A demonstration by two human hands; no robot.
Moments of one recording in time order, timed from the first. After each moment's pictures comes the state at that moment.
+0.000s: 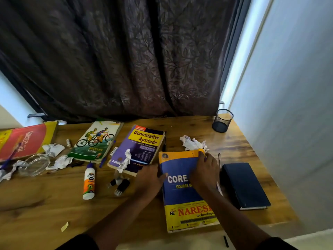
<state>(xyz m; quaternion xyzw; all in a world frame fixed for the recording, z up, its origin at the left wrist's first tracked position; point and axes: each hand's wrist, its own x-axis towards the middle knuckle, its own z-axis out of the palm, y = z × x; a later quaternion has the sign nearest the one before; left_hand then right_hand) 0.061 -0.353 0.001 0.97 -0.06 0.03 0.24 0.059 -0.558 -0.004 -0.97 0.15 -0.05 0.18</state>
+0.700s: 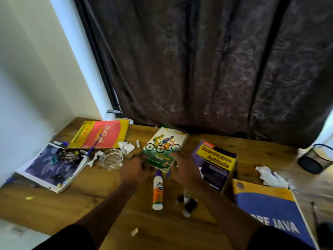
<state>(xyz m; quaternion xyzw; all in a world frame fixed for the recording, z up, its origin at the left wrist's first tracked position) 0.107 -0.066 0.038 0.96 0.15 0.11 0.20 0.165 -0.267 0.020 -0.92 -0.25 -0.07 0.30</state>
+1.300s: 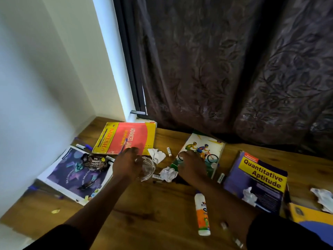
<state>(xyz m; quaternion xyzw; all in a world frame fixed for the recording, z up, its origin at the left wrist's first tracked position) 0.146 0.133 0.022 0.96 0.17 0.13 0.20 0.220 -0.113 0.002 -0.97 -0.18 0.03 0.17</state>
